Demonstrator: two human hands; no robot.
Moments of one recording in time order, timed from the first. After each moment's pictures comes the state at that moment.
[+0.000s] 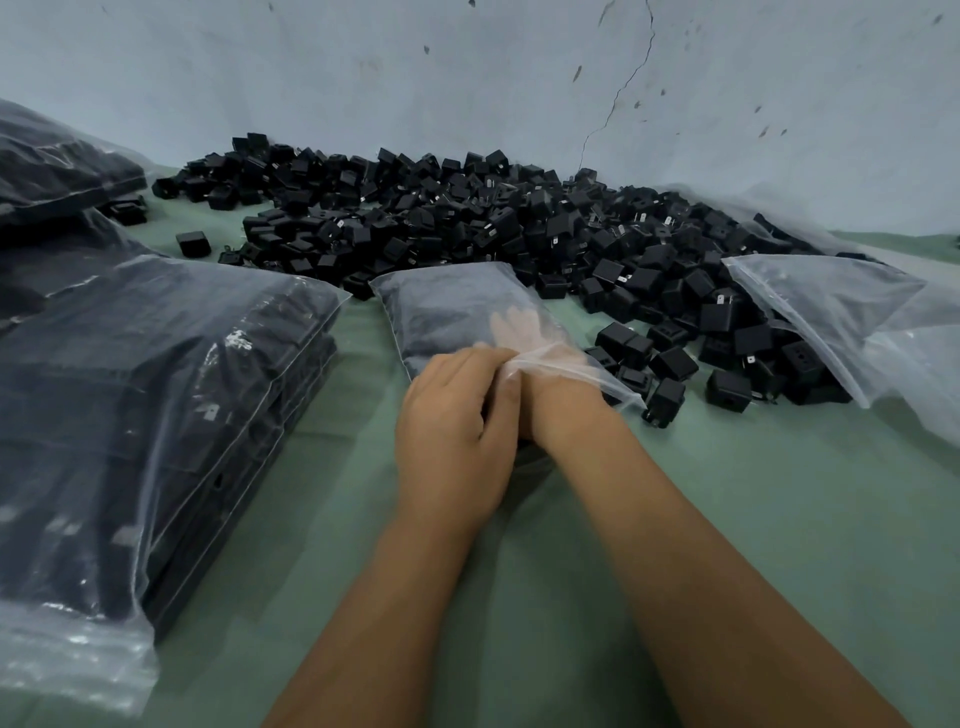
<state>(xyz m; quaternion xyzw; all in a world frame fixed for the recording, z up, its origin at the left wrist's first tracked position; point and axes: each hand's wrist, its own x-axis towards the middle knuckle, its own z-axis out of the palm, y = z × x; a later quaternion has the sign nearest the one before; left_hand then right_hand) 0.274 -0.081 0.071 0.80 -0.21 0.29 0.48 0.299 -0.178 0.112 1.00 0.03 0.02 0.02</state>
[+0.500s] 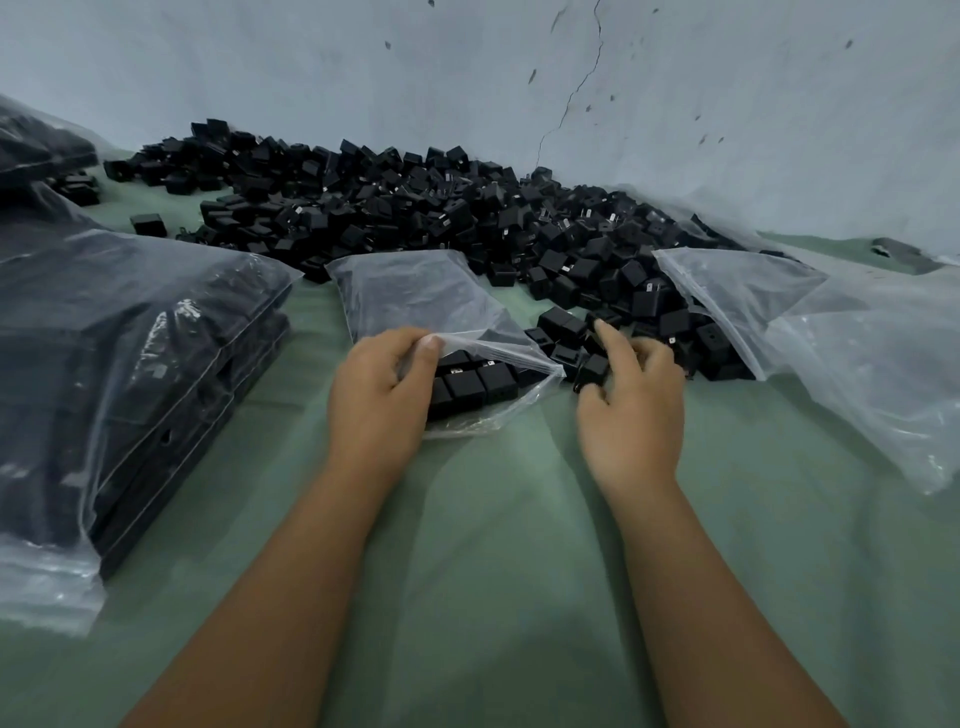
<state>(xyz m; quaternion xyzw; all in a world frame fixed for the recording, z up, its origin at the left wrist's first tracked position) 0.273 -0.075 0.070 0.79 -0.14 0.19 0.57 0.220 -0.267 0.067 0.90 -0.20 0.34 -0.21</state>
